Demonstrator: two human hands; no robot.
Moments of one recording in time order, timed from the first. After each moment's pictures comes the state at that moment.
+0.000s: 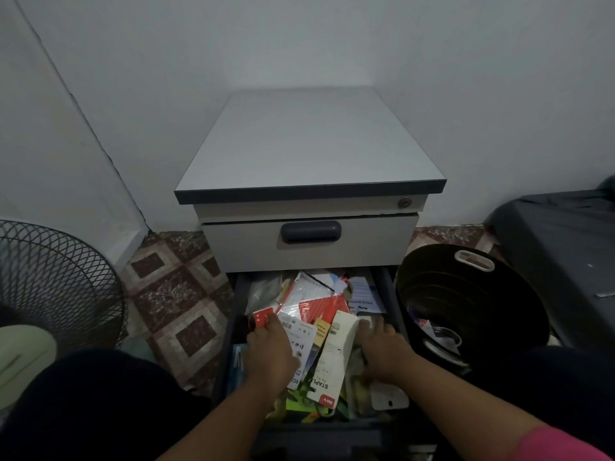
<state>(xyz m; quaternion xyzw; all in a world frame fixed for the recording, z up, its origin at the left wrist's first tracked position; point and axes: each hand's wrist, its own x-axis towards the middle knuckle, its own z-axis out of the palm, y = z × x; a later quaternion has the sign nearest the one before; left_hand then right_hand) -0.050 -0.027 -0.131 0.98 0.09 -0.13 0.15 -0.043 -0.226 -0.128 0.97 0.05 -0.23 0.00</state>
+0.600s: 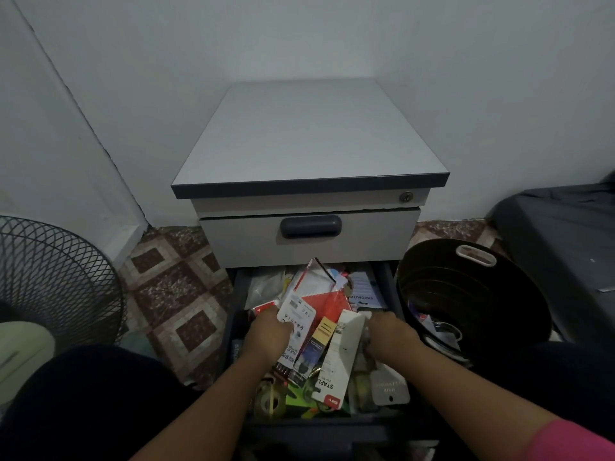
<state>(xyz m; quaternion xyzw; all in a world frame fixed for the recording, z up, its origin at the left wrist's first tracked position) -0.025 -0.015 -0.121 0.86 0.14 -0.15 0.47 -0.029 -0.229 -0.123 0.97 -0.04 -0.23 -0.05</state>
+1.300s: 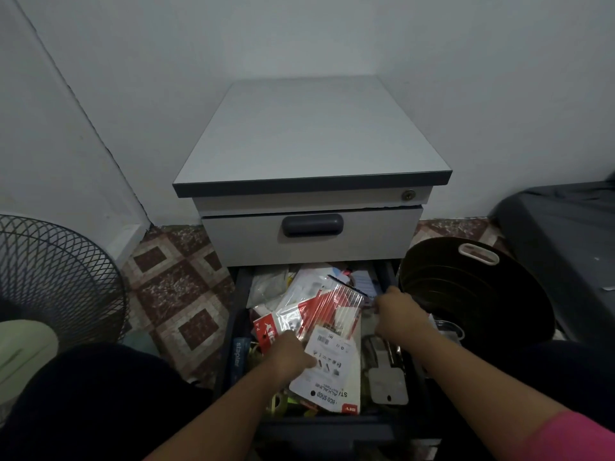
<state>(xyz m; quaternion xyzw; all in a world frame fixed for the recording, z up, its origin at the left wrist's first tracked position) -0.043 -0.034 -0.138 0.85 0.11 -0.30 0.41 -0.015 -0.244 -0.102 0.99 -0.02 -0.13 -0.09</state>
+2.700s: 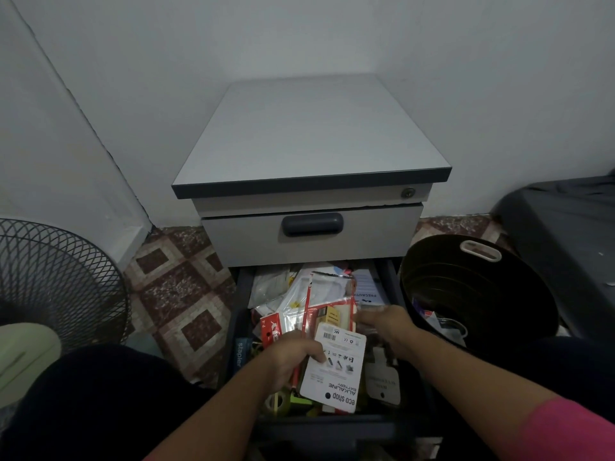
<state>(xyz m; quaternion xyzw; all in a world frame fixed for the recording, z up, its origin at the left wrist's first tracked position) -0.044 -0.030 -0.122 0.69 0.14 -0.40 0.59 -0.024 -0.225 -0.116 0.70 -0.30 -0.18 -0.62</state>
